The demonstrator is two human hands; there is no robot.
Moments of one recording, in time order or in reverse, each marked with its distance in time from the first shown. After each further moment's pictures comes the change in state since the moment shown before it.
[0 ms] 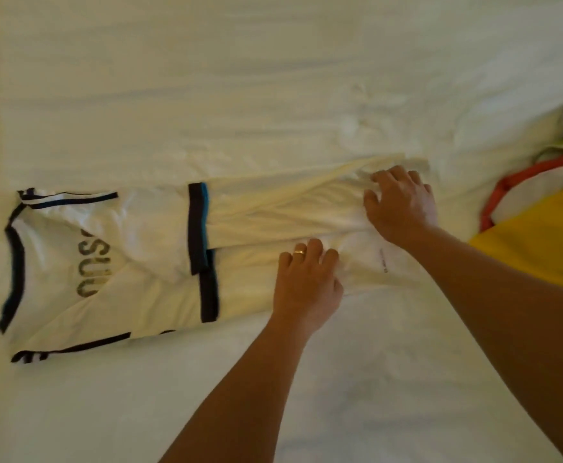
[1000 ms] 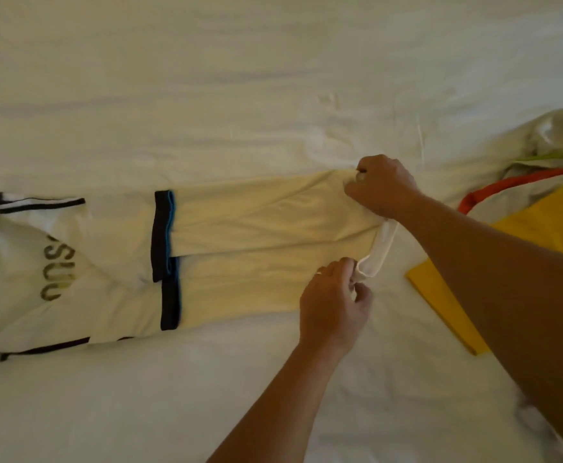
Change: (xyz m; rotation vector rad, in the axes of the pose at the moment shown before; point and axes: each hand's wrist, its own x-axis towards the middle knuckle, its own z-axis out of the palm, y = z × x) left_hand 0.019 0.110 0.006 -0.533 0.270 -0.215; right_hand 0.052 0.028 -0.046 0.238 -0.198 0.089
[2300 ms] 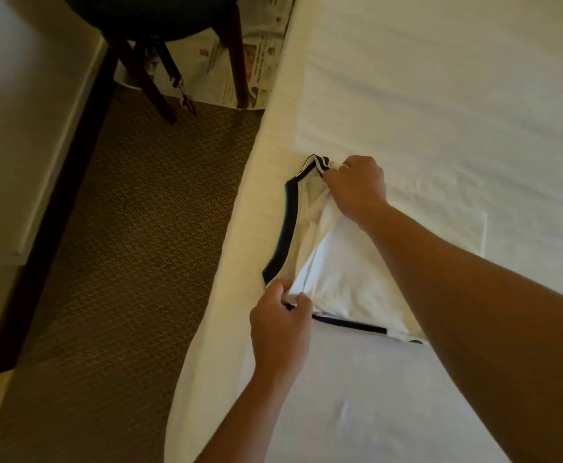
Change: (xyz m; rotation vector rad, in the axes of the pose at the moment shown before) left_hand -0.098 -0.345 -0.372 -0.481 0.297 -0.773; right_hand -0.082 -0.493 0.277 0.270 -0.012 -0.095
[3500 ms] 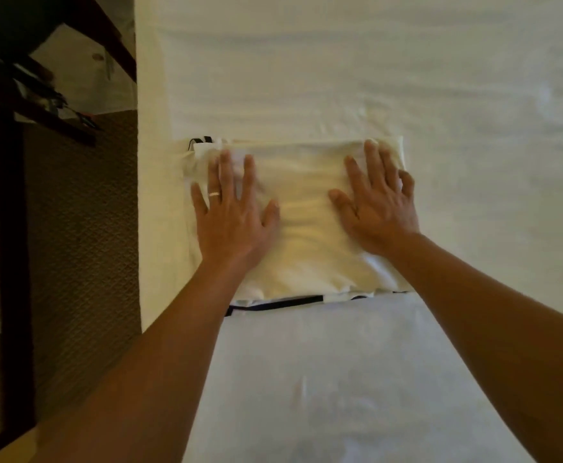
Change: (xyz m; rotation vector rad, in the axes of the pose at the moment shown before) left_hand 0.105 0.043 0.087 1.167 -0.116 0.684; right_hand -0.033 0.200 -0.085 -0.626 0.037 -0.214
